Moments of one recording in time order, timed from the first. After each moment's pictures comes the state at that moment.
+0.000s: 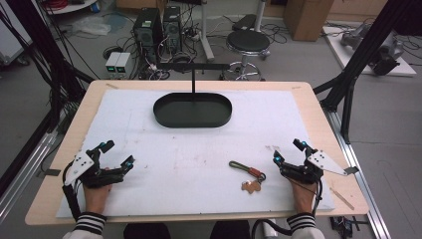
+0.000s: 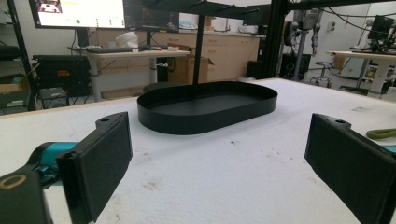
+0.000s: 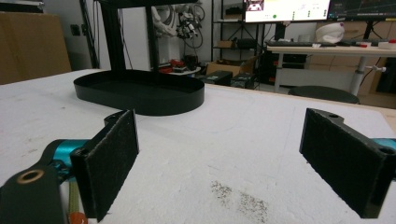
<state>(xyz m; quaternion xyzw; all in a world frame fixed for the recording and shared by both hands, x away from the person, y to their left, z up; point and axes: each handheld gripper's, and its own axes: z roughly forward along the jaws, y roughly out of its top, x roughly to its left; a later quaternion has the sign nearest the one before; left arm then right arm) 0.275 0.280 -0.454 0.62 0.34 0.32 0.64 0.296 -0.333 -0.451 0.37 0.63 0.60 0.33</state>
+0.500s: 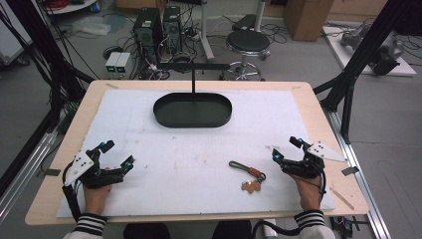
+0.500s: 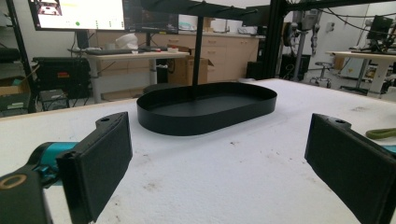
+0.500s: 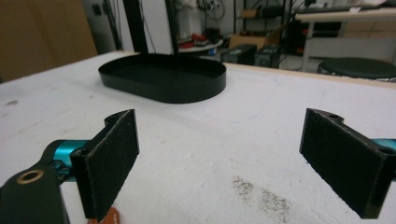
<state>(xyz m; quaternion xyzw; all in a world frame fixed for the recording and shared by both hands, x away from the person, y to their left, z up) 0.275 0.280 -0.454 0.62 0.33 0.32 0.64 0.306 -0.332 -0.428 0.37 0.68 0.58 0.26</state>
